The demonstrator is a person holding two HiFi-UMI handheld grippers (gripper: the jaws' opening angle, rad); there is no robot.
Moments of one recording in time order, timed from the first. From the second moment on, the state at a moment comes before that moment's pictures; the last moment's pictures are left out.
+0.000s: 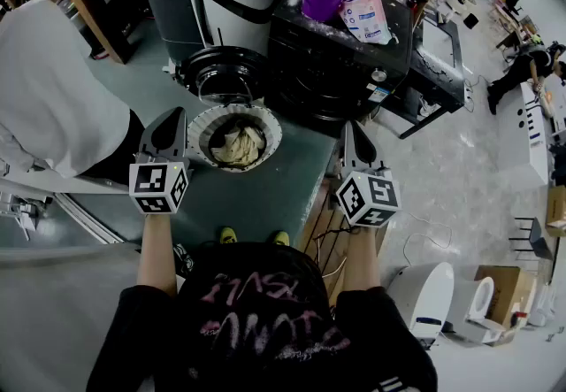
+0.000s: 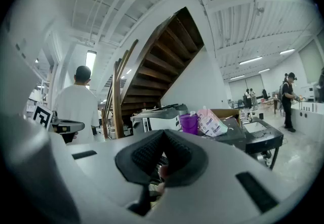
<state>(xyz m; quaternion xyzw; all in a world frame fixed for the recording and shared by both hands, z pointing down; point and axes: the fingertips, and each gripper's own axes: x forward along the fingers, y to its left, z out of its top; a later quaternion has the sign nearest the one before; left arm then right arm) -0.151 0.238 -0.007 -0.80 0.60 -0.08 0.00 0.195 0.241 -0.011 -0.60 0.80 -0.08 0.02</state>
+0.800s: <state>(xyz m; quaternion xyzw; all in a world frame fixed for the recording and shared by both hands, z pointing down) -0.175 0.247 -0.012 -0.79 0.61 -0.08 0.00 0.174 0.237 -0.013 -0.58 0.81 -0.09 0.03</state>
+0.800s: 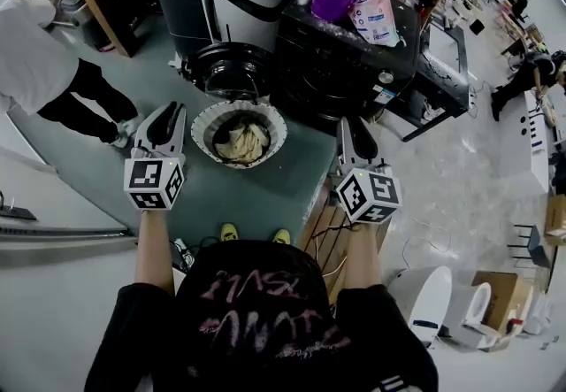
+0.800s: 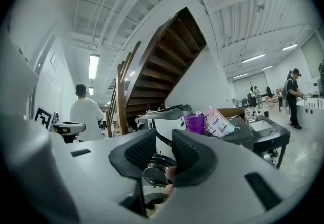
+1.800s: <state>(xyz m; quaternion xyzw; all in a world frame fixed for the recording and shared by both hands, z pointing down) -0.161 0.252 -0.003 -0.80 0.60 -0.07 -0.01 0.170 0.230 0.005 -0.55 0.83 -0.12 0.03</state>
